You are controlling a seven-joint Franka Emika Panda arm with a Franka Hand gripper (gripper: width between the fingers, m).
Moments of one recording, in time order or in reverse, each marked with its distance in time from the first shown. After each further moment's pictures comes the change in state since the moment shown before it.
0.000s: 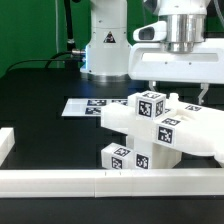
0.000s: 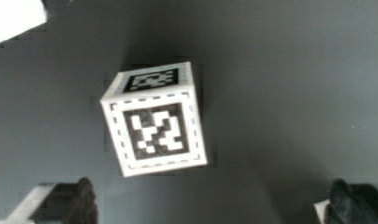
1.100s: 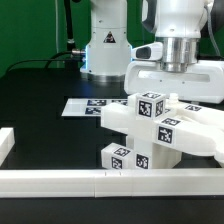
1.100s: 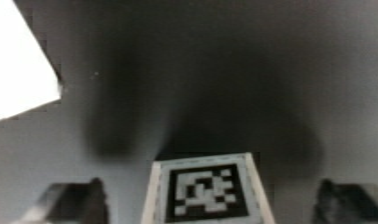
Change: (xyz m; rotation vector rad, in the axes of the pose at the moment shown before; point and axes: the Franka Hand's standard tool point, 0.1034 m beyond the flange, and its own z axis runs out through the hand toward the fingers) arm -0.020 0.015 0.031 -0.036 0.002 -0.034
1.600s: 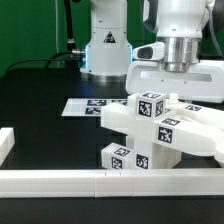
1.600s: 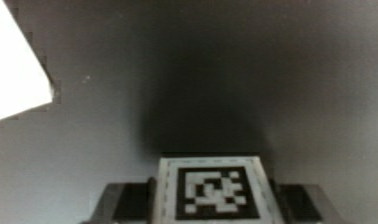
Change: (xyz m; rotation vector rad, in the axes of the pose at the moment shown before) arm -0.001 -0.003 -0.001 0.002 0.000 -0.019
